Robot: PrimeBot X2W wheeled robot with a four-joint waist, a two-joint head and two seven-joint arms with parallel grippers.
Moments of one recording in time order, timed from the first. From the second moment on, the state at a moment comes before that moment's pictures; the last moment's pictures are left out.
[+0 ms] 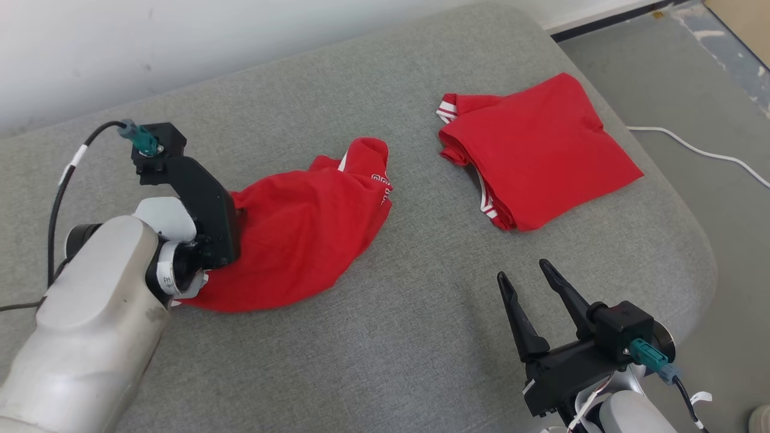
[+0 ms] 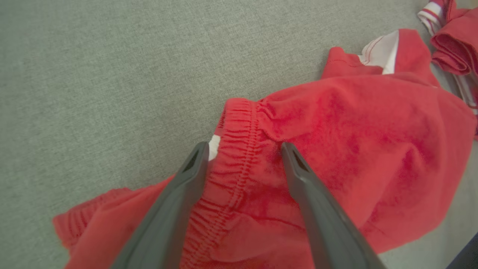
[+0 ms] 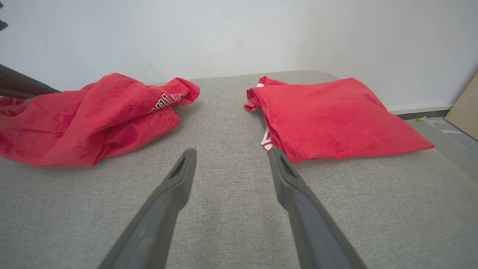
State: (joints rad) left arm -0.92 0.34 -0.63 0.67 -0.83 0.19 0.60; right arm -0.26 -0.15 0.29 0.33 0.26 0.13 -0.20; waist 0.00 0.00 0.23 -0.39
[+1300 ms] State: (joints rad) left arm -0.85 0.39 -0.96 0.33 -0.84 -0.13 0.04; right arm -0.24 -0.17 0.25 0.35 0.26 0.13 -0.21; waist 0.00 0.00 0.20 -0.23
